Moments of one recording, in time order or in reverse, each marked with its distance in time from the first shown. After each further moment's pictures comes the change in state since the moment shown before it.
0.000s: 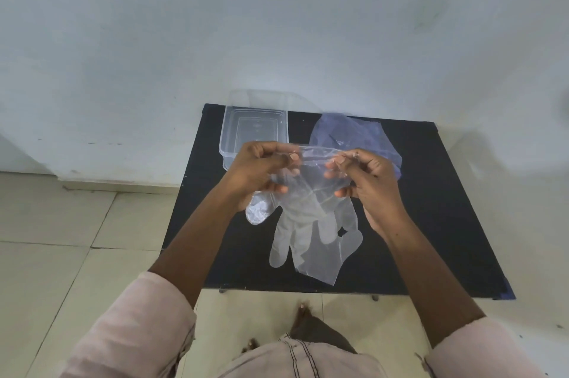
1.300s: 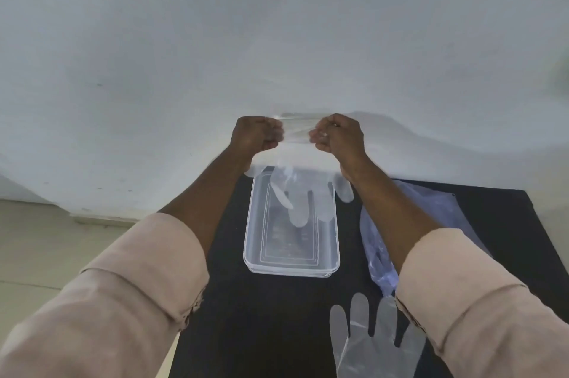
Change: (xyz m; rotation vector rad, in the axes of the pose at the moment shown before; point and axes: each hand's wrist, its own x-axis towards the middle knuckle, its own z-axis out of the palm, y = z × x) left_hand 0.335 0.041 -0.160 -0.024 0.282 -0.032; right_hand 0.373 0.021 0.153 0.010 0.020 0.176
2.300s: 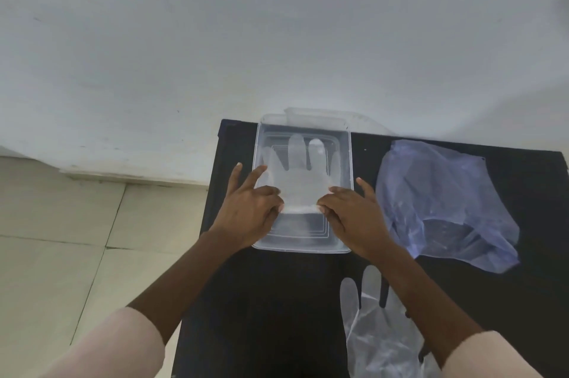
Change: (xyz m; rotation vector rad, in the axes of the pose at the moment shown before) left_hand -0.075 -0.155 -0.037 1.381 -0.294 0.609; right_hand -0.090 0.148 -0.034 -1.250 -0.390 -0.450
